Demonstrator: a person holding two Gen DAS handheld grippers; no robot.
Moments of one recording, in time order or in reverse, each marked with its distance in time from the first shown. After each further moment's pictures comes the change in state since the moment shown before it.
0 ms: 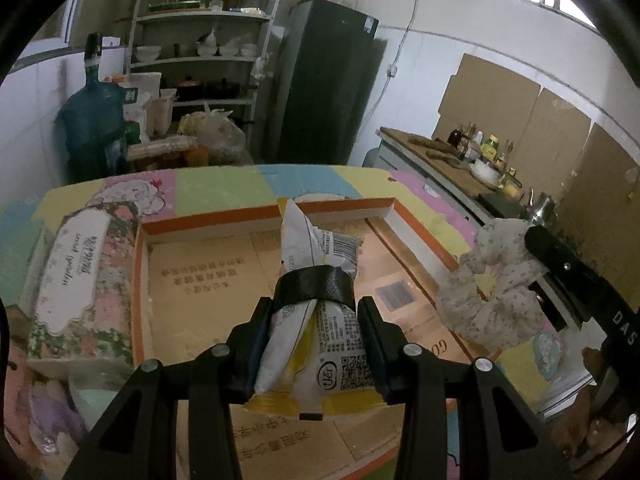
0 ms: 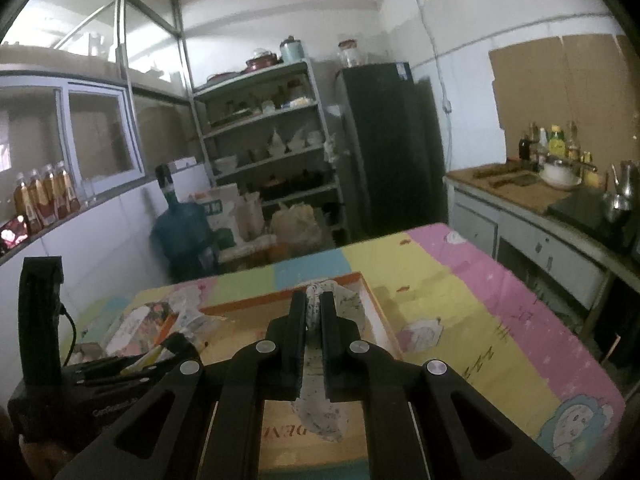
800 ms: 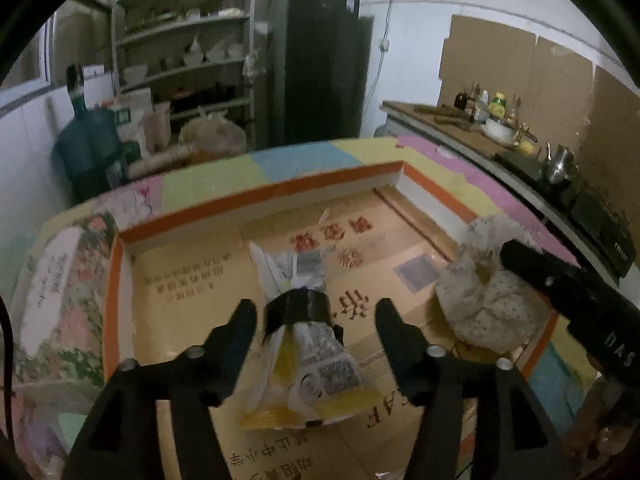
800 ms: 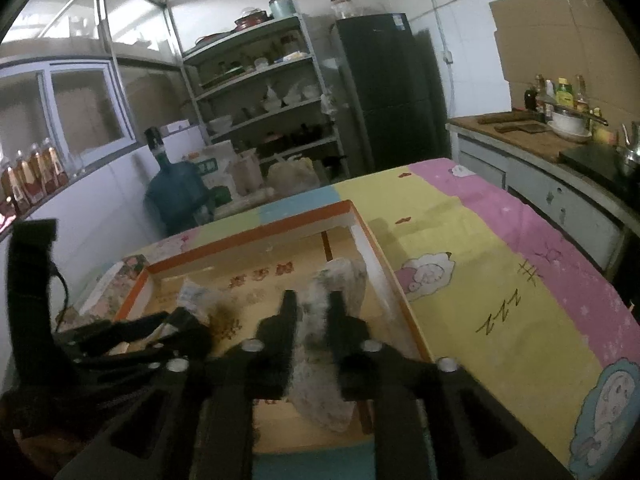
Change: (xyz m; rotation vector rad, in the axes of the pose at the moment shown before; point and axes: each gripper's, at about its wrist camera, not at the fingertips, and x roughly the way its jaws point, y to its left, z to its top) left arm 0.031 -0.026 -0.011 0.153 0.014 0.106; right arm 0.044 -0.022 -0.039 0.038 0.138 0.015
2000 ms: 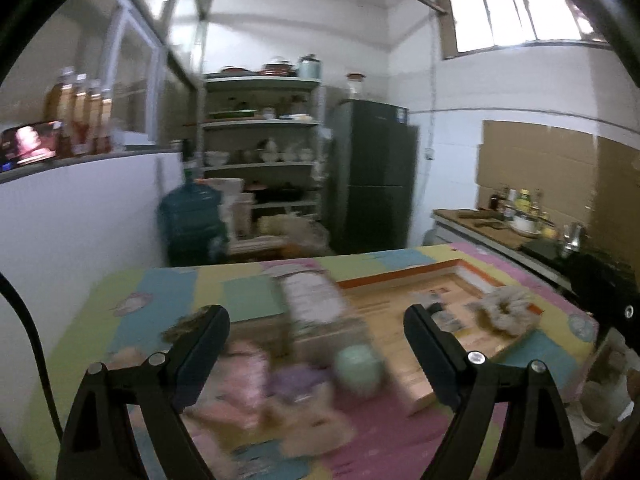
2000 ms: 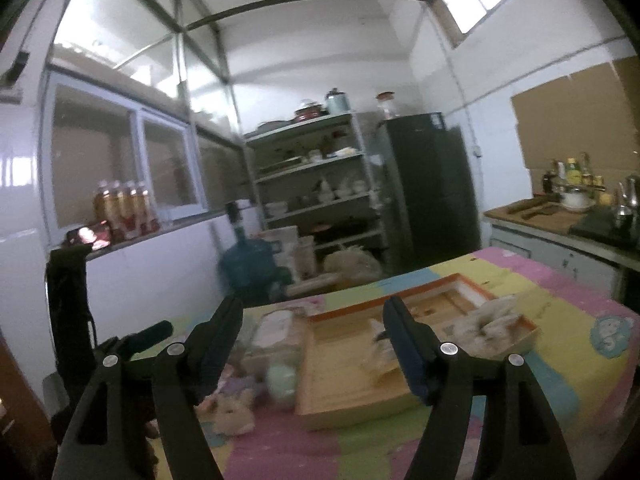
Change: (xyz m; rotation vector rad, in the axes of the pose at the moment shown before) left arm -0.214 0.139 -0.082 -0.083 -0.391 0.181; right arm -0.160 0.212 -0.065 -0.074 -0.346 0.116
